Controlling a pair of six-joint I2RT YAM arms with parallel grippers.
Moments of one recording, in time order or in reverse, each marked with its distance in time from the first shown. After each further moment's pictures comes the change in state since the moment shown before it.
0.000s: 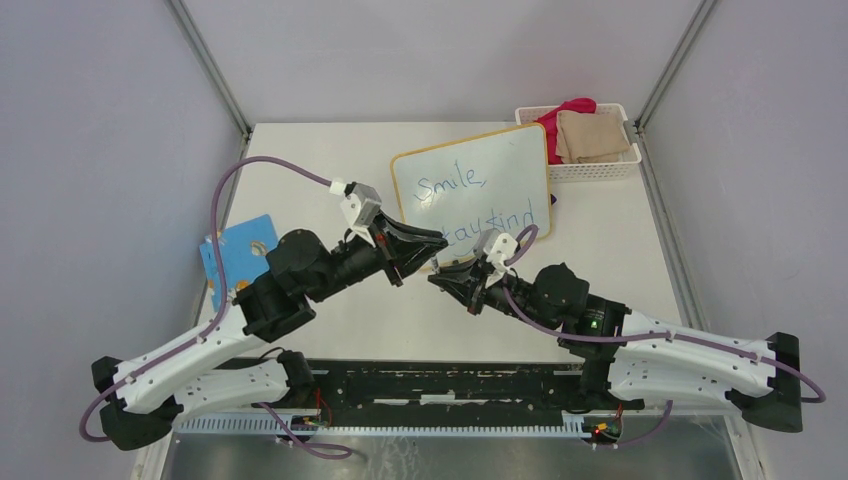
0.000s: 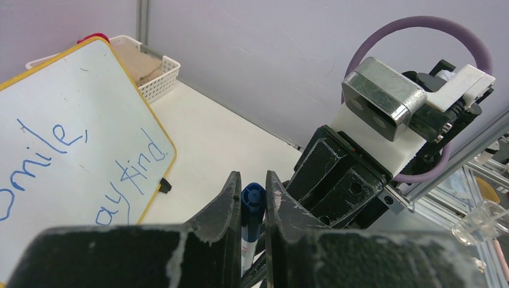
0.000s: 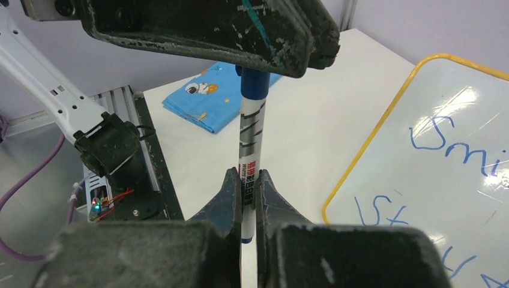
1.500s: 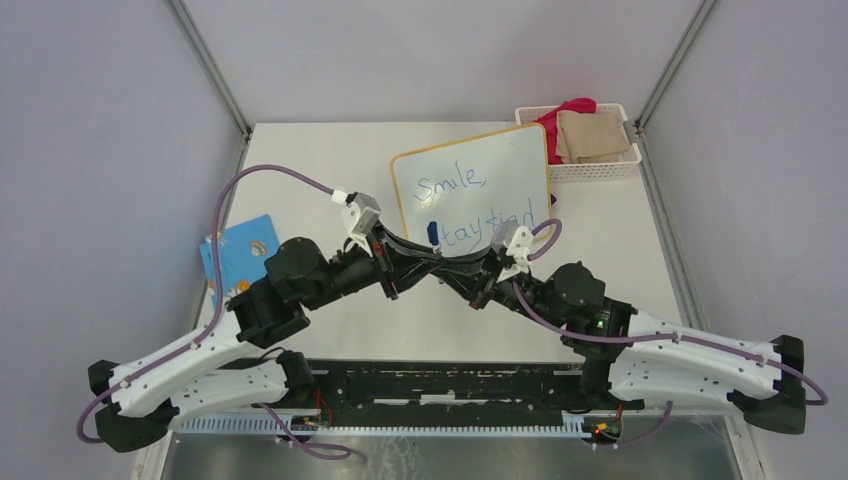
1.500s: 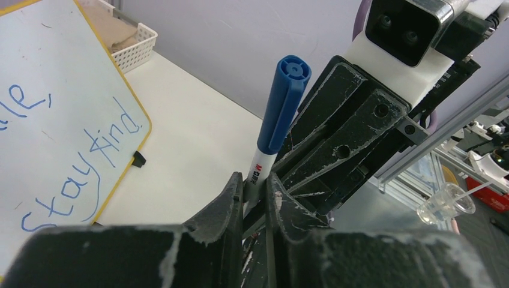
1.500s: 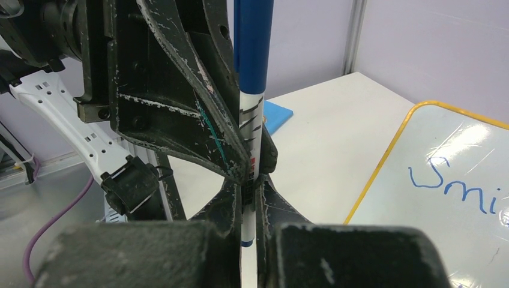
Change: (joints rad) left arm -0.016 -0.061 -0.036 -0.055 0.020 -0.097; right arm -0.001 -0.020 0.018 0.092 -0.010 0.022
